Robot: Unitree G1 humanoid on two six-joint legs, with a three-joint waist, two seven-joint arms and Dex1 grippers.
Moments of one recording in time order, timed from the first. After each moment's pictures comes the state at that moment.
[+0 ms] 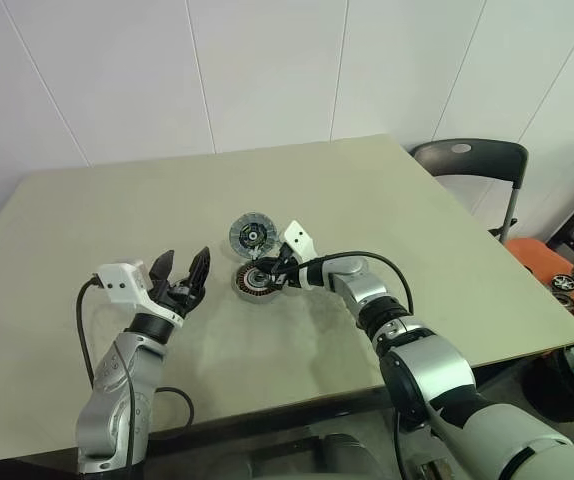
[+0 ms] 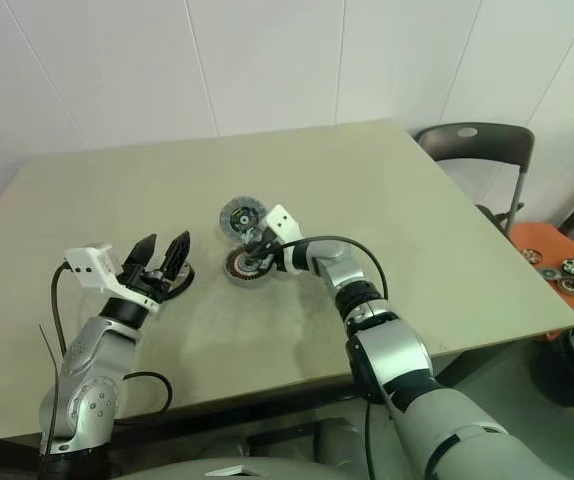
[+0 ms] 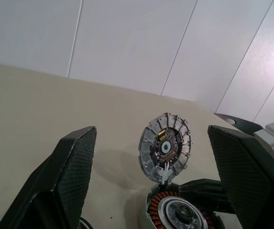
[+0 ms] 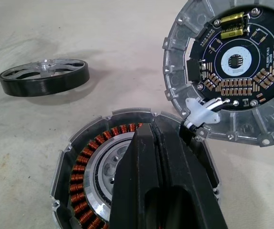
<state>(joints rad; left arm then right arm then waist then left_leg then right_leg) 0.08 0.14 0.18 -0.42 -0.55 0.30 -0.22 -0.92 -0.03 0.09 1.14 -0.01 -0.07 0.88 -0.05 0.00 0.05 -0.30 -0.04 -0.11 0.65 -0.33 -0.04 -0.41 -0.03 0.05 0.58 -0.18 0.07</state>
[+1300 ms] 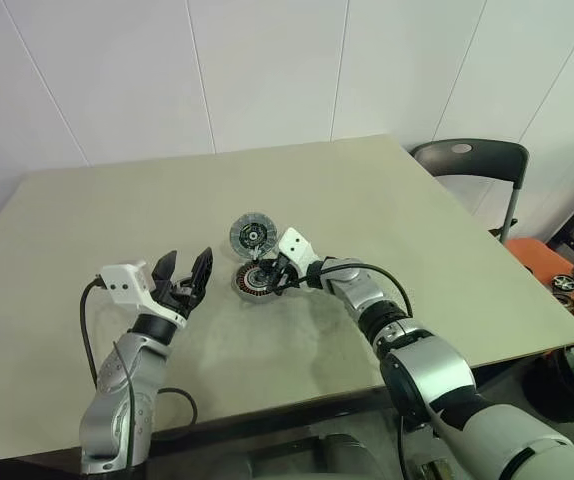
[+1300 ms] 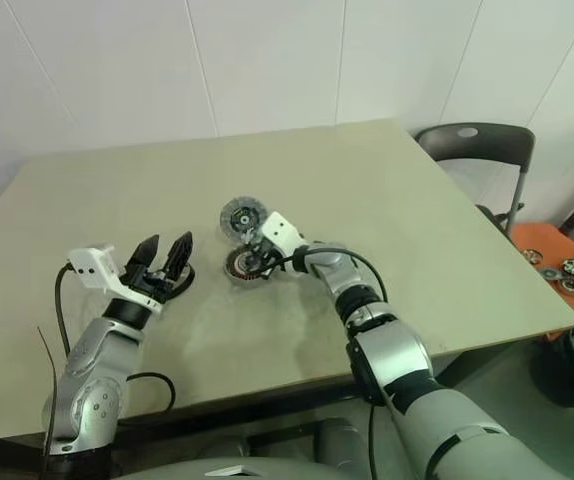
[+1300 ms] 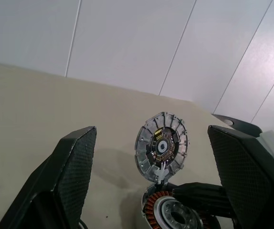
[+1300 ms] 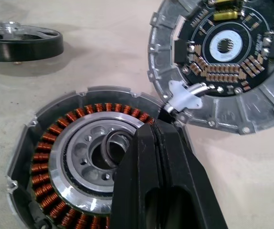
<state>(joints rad) 0.08 0.13 0.17 -0.42 -0.55 0.29 -0.22 -0.91 -0.03 0.14 1.19 -0.11 -0.21 0.75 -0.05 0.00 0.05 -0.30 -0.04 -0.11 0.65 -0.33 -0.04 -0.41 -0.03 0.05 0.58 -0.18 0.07</state>
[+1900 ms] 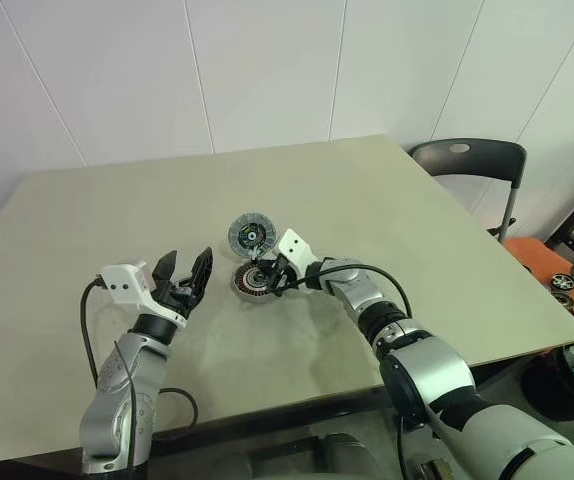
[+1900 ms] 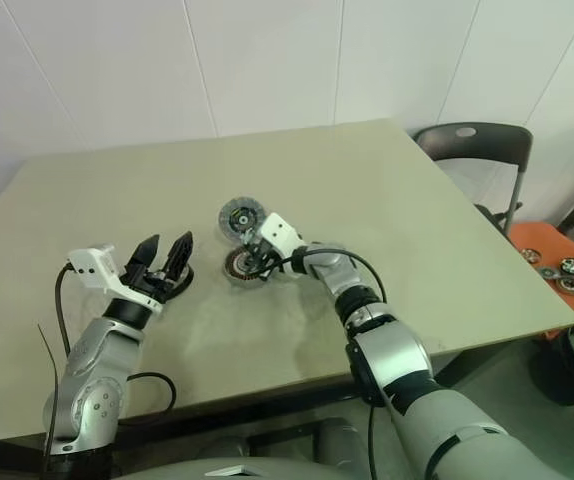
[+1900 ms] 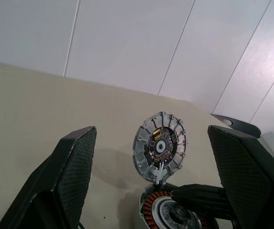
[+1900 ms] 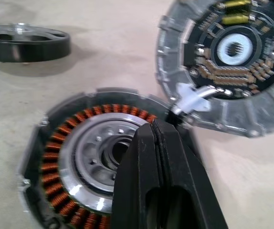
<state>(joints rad) 0.08 0.12 0.17 -0.42 -0.55 0.29 -0.22 -0.91 -0.03 0.14 1.19 -0.11 -0.22 0.78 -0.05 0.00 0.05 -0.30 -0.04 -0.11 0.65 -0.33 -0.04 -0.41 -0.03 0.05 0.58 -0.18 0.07</state>
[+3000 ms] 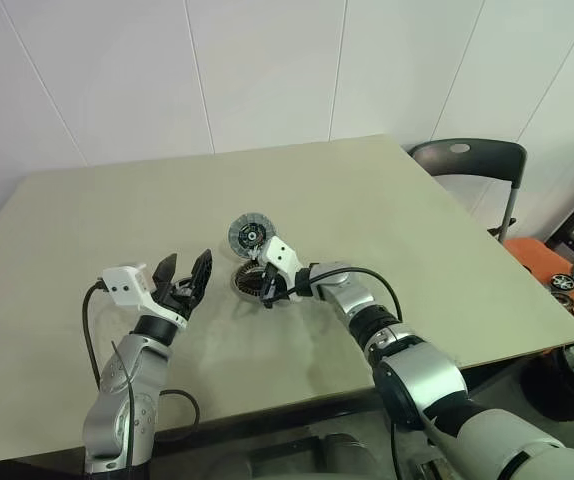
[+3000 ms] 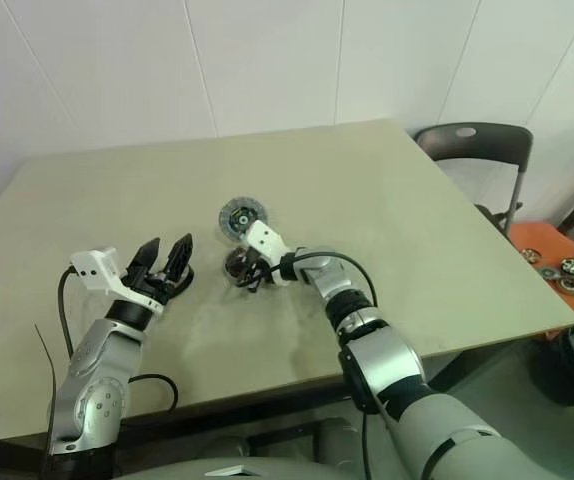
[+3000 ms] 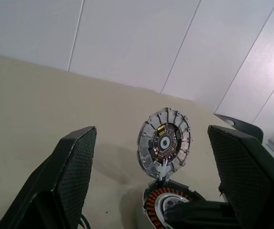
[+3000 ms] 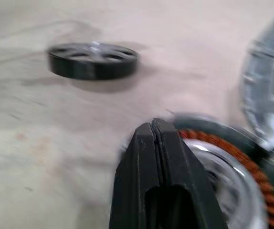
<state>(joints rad) 0.08 0.11 0.18 -0.40 -0.55 0.29 -0.22 -0.88 0.02 0.17 1.11 -0.08 -0.16 0.94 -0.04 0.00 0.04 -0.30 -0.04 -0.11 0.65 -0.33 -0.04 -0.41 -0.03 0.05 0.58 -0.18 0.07</state>
